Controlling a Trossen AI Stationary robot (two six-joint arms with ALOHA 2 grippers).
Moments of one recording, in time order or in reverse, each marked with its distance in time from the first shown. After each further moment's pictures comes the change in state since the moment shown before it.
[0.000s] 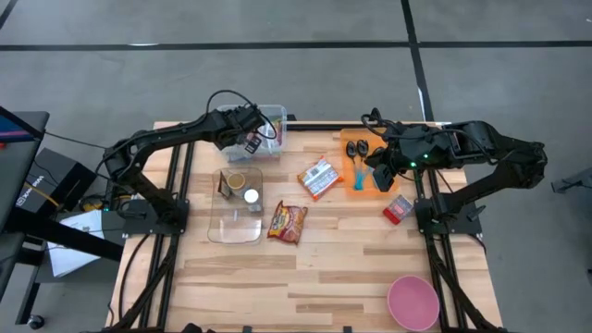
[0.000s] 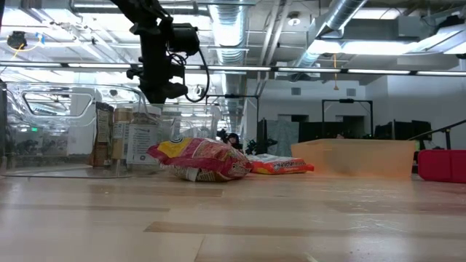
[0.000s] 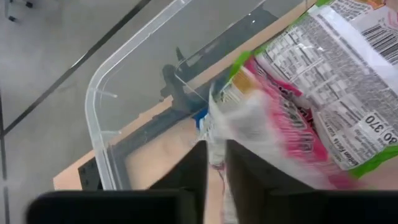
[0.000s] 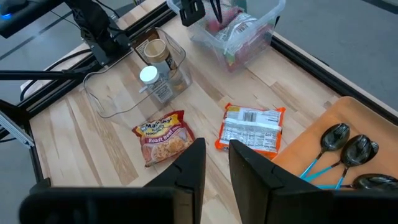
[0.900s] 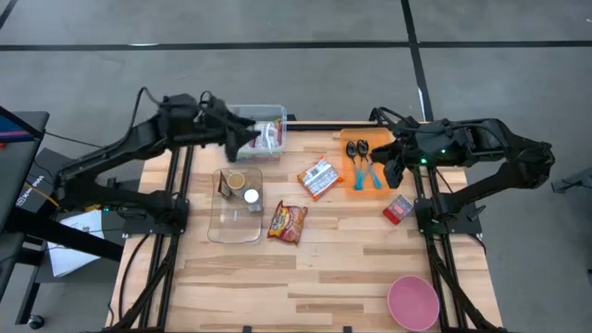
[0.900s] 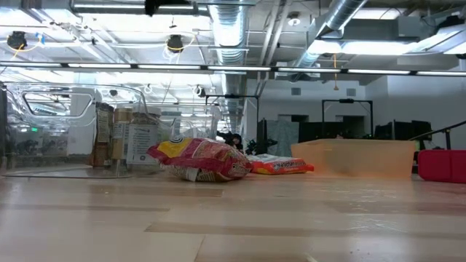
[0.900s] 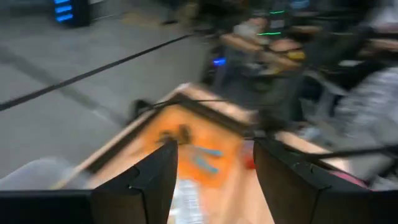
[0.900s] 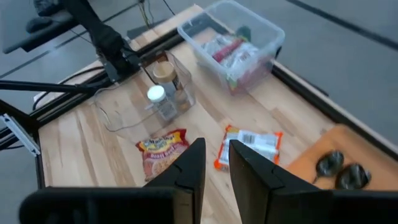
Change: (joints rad) left arm -0.182 -0.523 0.002 0.434 0.691 0.040; right arm 0.006 -0.058 0.000 0.045 0.034 -0.086
